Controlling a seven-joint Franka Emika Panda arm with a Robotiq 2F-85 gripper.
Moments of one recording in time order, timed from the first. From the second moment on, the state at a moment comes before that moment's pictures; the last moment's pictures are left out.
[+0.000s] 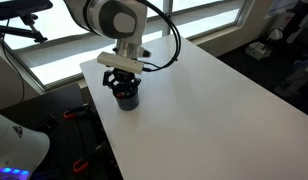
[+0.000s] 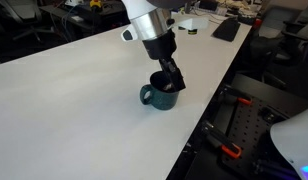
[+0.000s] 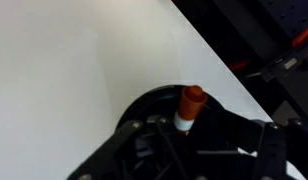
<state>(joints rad) 0.05 0.22 0.10 -2.50 -0.19 2.28 -0.56</state>
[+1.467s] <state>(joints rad) 0.07 0.13 0.13 -2.47 -0.21 2.25 -0.54</state>
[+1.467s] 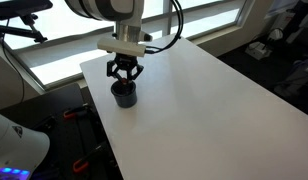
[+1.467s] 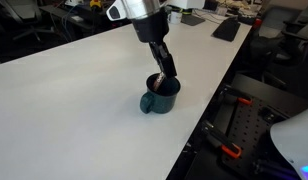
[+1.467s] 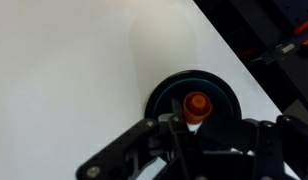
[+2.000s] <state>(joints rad) 0.09 0.09 0.14 -2.43 -0.19 2.21 -0.55</state>
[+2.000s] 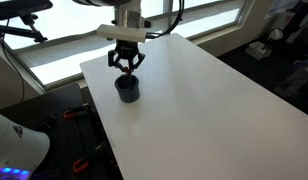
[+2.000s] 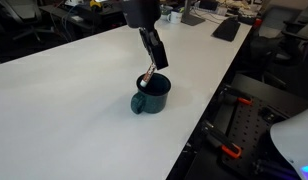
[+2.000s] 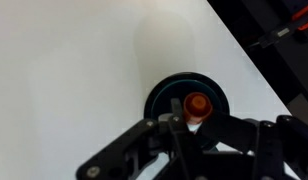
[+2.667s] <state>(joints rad) 0.09 0.02 0.14 -2.30 -0.15 2.10 -0.54</state>
